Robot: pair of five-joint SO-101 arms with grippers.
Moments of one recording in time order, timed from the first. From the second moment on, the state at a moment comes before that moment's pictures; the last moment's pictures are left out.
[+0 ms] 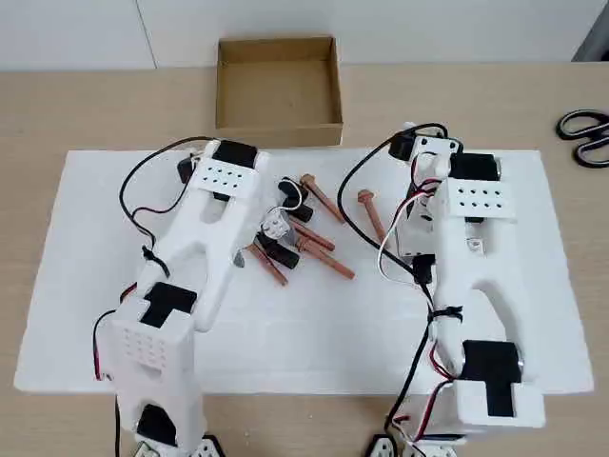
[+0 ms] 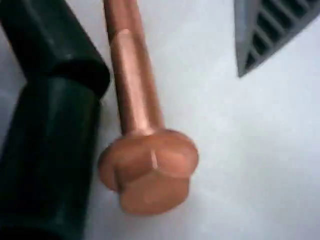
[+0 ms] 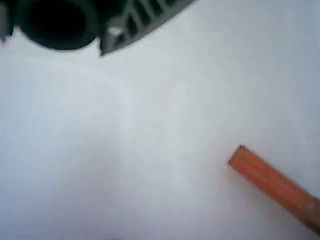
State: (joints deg) left arm 12.7 28.8 -13.6 96.9 51.4; right arm -0.7 0.5 6.3 89.8 5.1
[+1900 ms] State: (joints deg) left arm 8.7 24.2 -7.6 97.3 54.1; right arm -0.7 2.5 6.3 88.6 5.1
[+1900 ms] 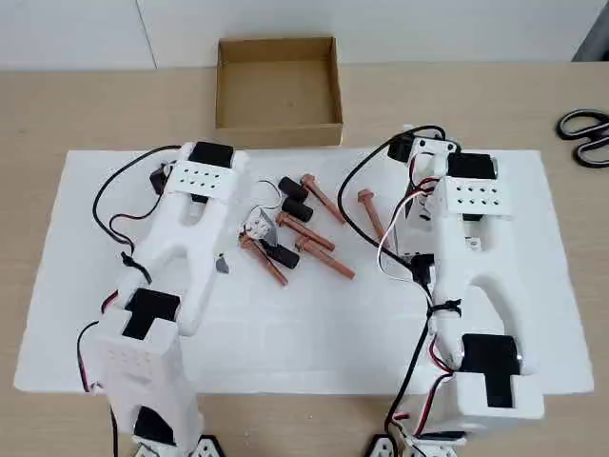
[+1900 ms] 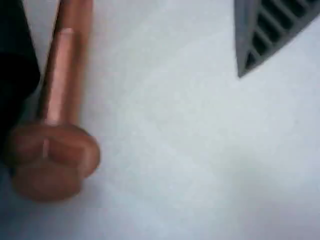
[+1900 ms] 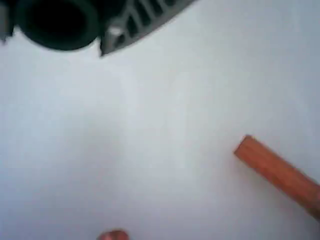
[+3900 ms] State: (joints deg) left arm 11.1 33.4 -13.7 91.6 47.3; right arm -0.5 2.5 6.3 88.6 5.1
